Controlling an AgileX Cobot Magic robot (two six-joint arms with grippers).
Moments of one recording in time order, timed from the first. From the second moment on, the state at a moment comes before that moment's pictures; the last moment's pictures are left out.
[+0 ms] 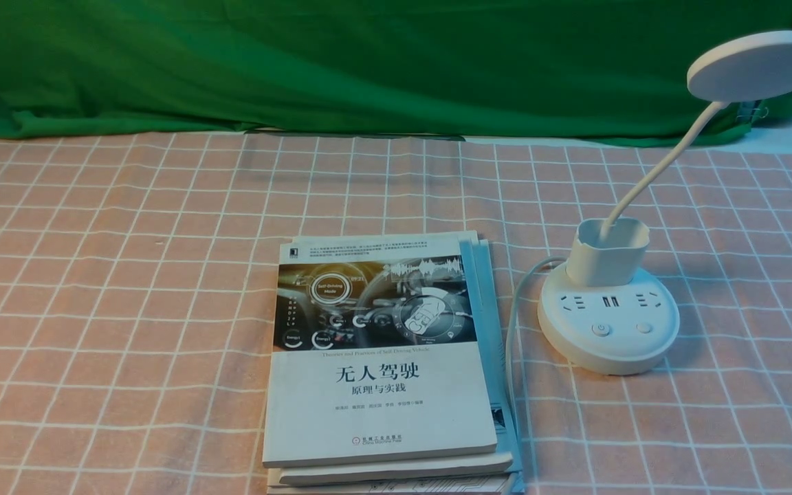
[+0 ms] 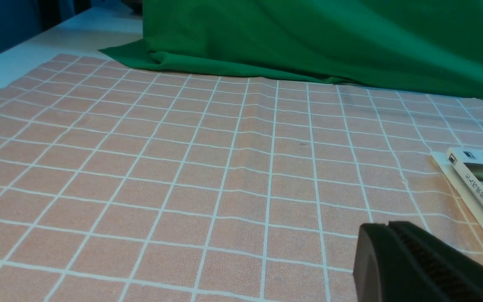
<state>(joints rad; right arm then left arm) -0.04 0.01 0.01 -0.20 0.02 0.94 0.05 0.00 0.01 -0.06 0.21 -0.02</state>
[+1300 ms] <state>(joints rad) 0.35 1.53 -0.96 -0.04 0.64 -0.10 0.05 0.00 0.01 -0.06 0.21 -0.02</state>
